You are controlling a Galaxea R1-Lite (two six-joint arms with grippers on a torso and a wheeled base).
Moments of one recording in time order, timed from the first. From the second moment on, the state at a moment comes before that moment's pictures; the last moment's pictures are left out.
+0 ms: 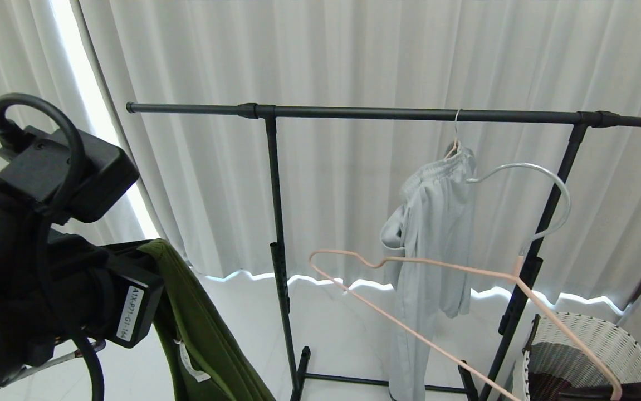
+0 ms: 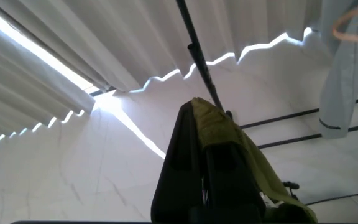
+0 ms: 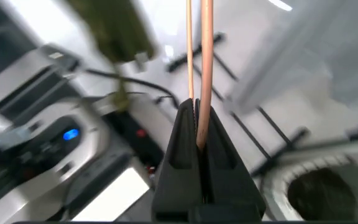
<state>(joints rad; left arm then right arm) -0.85 1.21 -0.95 0.30 0.71 0.04 0.92 1.00 -0.72 0.34 0.10 0.05</state>
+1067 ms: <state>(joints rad) -0.83 1.24 -0.89 0.16 0.71 0.03 1.21 1.09 -0.66 0.08 0.12 0.17</state>
